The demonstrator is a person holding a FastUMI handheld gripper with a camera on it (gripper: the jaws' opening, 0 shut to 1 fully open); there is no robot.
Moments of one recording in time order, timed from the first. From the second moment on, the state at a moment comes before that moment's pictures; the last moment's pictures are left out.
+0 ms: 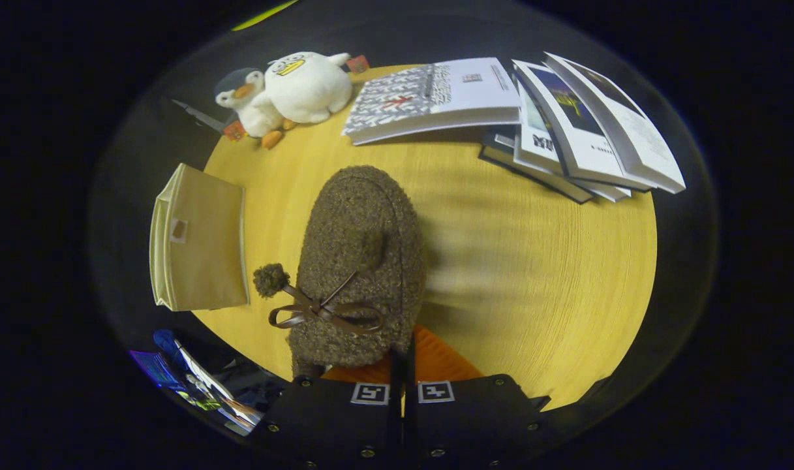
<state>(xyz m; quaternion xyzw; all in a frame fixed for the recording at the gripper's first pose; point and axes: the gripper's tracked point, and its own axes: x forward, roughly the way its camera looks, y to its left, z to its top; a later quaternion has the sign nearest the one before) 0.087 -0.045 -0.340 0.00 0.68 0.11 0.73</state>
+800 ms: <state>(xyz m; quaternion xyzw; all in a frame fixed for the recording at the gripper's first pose) 0.143 0.198 -0.226 -0.10 0.60 0.32 0.72</state>
